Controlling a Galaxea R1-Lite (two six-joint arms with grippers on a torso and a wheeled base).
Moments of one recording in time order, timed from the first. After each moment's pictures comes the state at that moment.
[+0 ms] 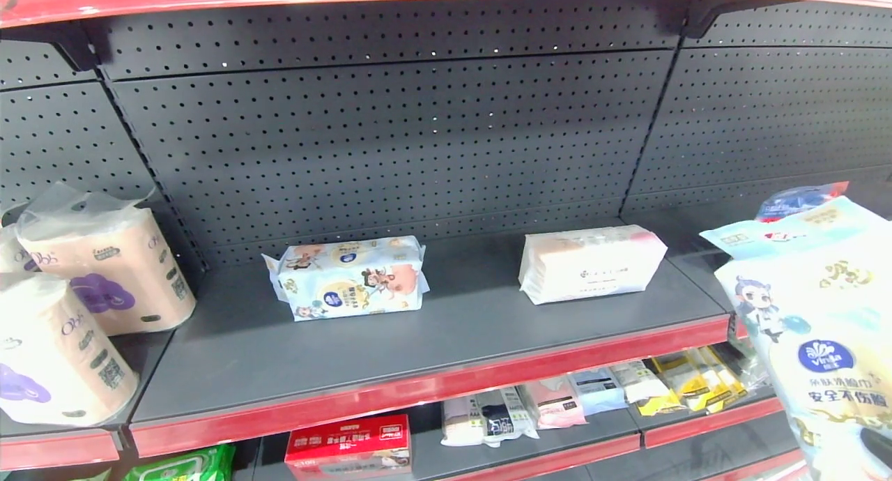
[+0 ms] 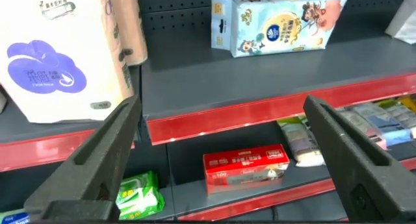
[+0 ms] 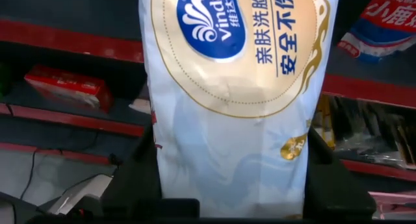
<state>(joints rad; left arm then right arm) 0.00 0.01 0.00 0.00 -0.05 0.02 -0.02 0.56 -0.38 0.12 0.26 -0.23</state>
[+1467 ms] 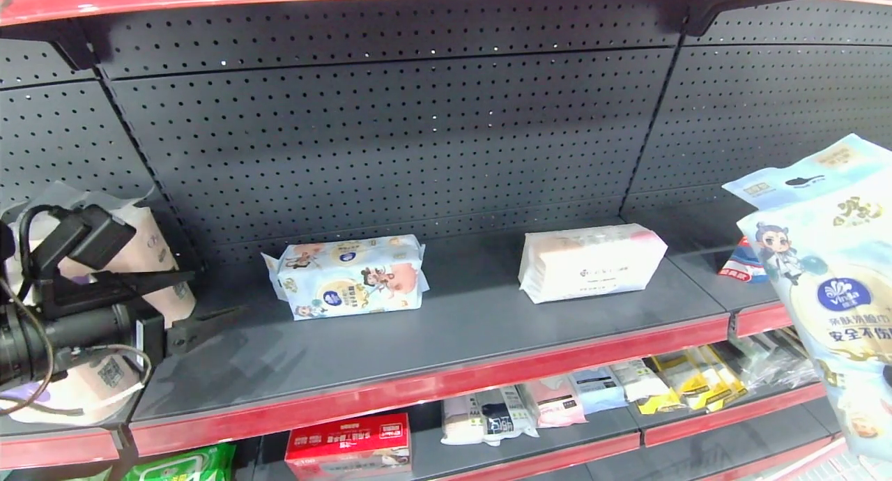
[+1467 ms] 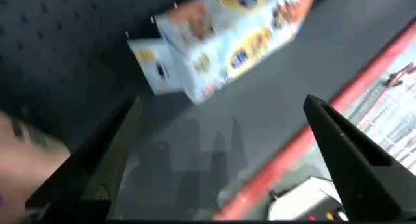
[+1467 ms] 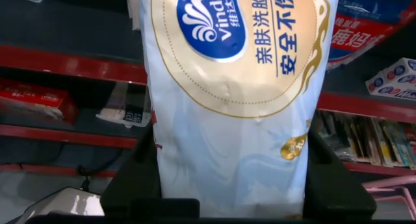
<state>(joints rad) 0.14 1.42 -0.54 -0.44 -0.59 0.34 -0.05 0.67 -0.52 0.13 0.18 -0.29</state>
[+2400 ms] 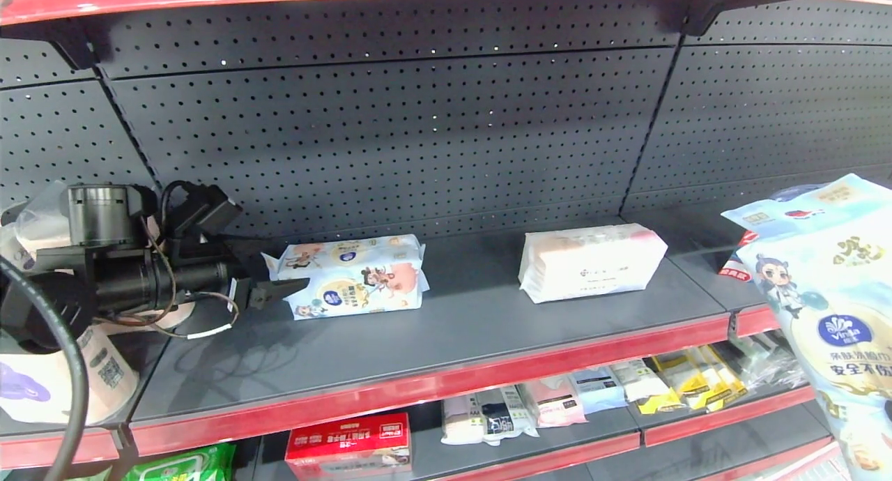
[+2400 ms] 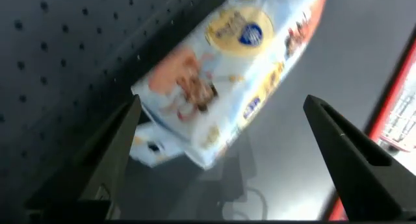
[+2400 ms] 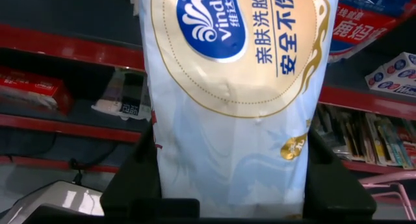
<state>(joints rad) 0.04 1.79 -0.80 -0.52 -0.66 0.47 -0.05 0.59 -0.45 0.13 0.17 -0.33</state>
